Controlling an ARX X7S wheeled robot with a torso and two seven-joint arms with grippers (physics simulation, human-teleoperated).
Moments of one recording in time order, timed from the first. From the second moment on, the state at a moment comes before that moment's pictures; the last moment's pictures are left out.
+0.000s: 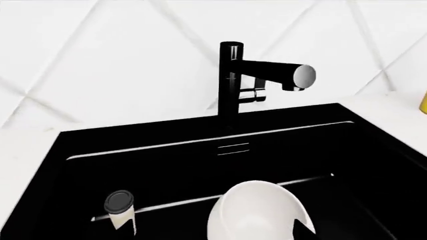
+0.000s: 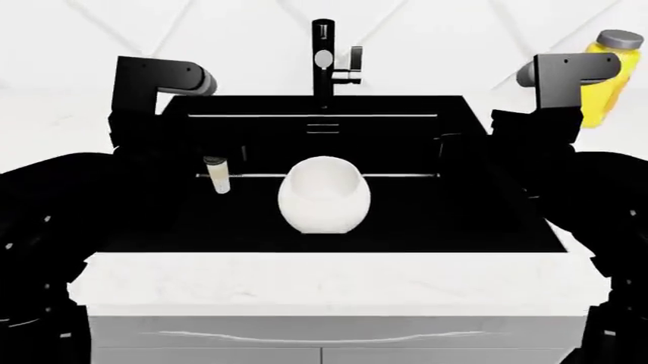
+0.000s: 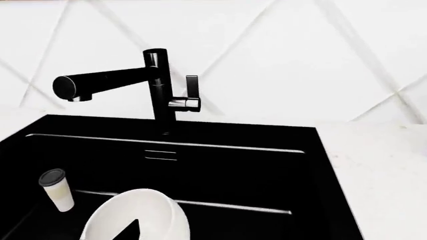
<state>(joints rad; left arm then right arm) -0.99 -0.37 0.12 0.13 -0.72 -1.22 -0.16 0.98 0.43 -0.06 -0.07 0.66 1.17 0.08</state>
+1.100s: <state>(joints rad) -0.91 -0.40 0.15 0.11 -0.73 -1.17 -0.14 0.90 0.45 -0.08 -0.08 0.64 1.09 0.09</state>
